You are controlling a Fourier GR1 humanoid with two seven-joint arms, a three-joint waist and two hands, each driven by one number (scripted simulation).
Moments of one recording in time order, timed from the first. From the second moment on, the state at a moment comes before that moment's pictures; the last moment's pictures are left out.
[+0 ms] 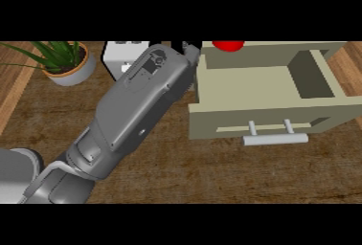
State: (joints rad) left arm -1.30 0.00 -0.25 -0.75 0.53 0.63 0.04; right arm 0.40 -0.02 -0.66 -2.30 -0.53 0.44 0.28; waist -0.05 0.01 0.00
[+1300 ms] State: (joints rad) left arm -1.40 0.00 -0.55 -0.47 0.86 0.74 -0.10; right arm 0.31 -0.05 -0.63 -2.27 -0.51 0.42 0.32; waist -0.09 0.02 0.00
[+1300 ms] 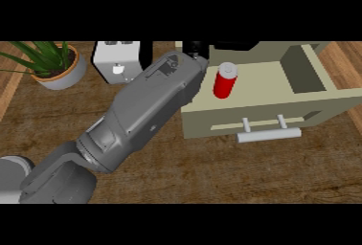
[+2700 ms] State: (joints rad) left arm -1.41 0.00 -0.59 -0.49 1.03 0.79 -0.29; right arm 0.15 -0.12 -0.53 -2.40 -0.06 0.51 0.11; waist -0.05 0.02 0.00
